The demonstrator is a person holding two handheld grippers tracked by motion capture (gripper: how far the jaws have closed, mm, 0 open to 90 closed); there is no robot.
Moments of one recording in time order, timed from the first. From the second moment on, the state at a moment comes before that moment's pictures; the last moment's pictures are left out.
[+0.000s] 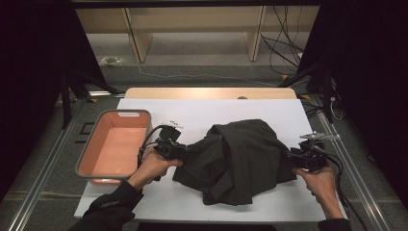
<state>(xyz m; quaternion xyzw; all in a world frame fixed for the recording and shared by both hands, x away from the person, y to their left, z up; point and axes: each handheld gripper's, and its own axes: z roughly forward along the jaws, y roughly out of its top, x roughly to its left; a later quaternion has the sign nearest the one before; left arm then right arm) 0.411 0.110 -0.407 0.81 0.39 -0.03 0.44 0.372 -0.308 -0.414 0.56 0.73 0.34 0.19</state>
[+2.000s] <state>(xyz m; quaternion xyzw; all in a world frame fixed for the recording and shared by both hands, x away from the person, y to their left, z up) 0.395 0.083 -0.430 0.85 0.34 -0.06 0.41 0.368 -0.222 -0.367 0.47 0.77 0.38 0.19</state>
